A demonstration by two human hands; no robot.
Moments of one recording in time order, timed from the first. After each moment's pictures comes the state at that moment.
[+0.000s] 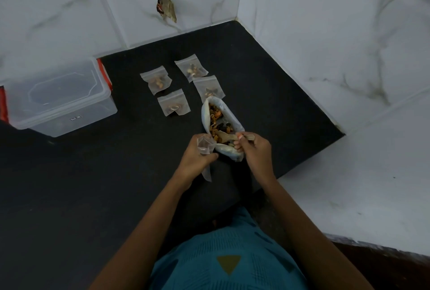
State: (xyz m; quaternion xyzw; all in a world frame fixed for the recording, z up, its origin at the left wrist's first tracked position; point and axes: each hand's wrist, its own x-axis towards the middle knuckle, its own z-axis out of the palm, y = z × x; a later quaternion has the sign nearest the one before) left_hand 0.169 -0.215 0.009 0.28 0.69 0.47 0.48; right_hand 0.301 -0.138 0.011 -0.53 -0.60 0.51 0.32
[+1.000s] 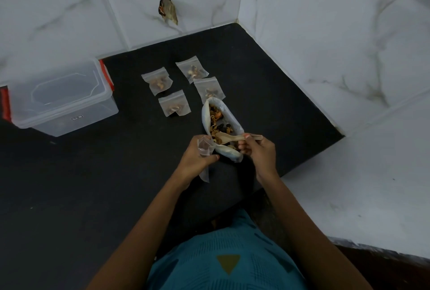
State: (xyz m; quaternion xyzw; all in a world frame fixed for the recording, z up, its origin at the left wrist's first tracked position) left_hand 0.167 -0.216 0.012 0.29 0.69 0.44 0.49; right_hand 0.304 -0.135 0.016 -0.56 -0.46 0.59 0.35
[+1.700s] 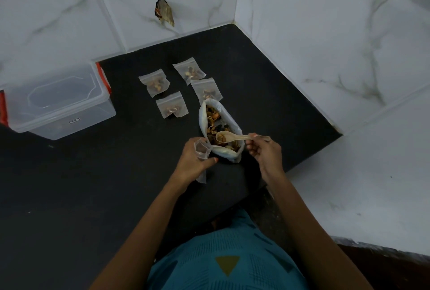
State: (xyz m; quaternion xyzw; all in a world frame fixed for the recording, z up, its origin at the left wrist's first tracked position) left_hand 0.167 -0.220 0.011 0.32 0.71 0.42 0.46; right_hand 0.317 -0.127 0.022 -0.57 -0.35 0.65 0.36
